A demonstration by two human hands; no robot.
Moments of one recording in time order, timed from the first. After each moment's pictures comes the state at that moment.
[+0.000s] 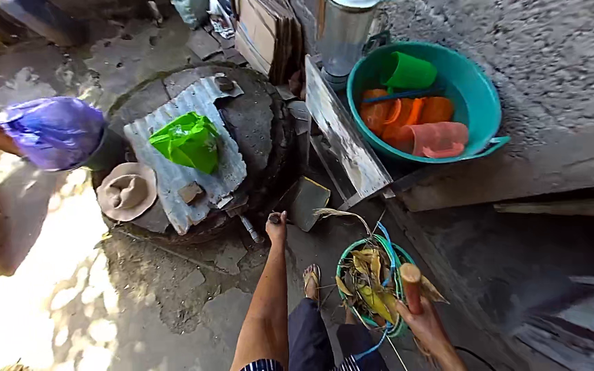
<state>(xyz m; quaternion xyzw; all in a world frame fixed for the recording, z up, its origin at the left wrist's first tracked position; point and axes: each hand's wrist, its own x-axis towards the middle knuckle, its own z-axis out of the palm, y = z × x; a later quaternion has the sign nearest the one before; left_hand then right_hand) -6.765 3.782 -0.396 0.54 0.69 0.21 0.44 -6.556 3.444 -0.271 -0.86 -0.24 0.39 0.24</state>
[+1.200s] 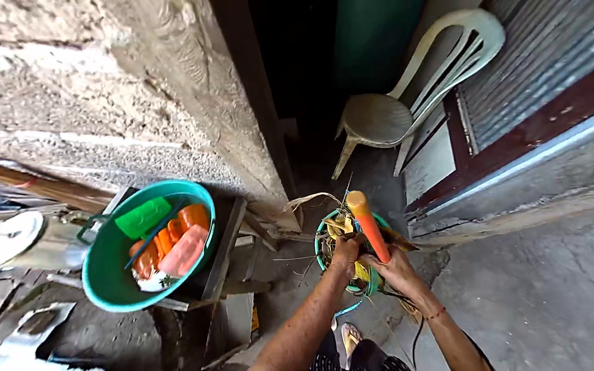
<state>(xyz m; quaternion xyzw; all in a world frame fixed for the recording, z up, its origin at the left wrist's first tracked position) -6.313 3.405 -0.135 0.52 0.28 -0.20 0.78 -6.334 3.266 -0.143 -0.87 0.03 0.18 0.45</state>
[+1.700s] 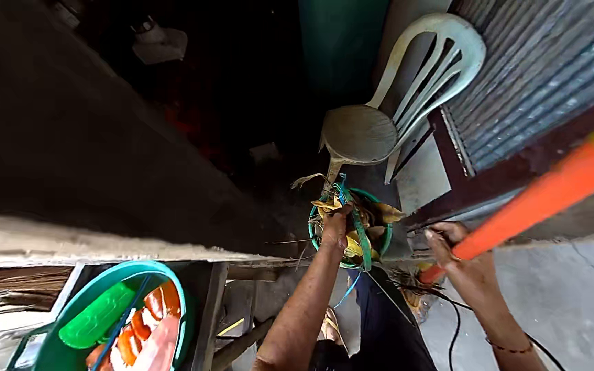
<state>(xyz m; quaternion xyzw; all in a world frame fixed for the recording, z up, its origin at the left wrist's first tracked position) -6.093 3.397 -0.129 0.47 0.31 -0.19 0.80 -6.196 3.205 -0.072 -0.86 0.11 -0.13 0.48</state>
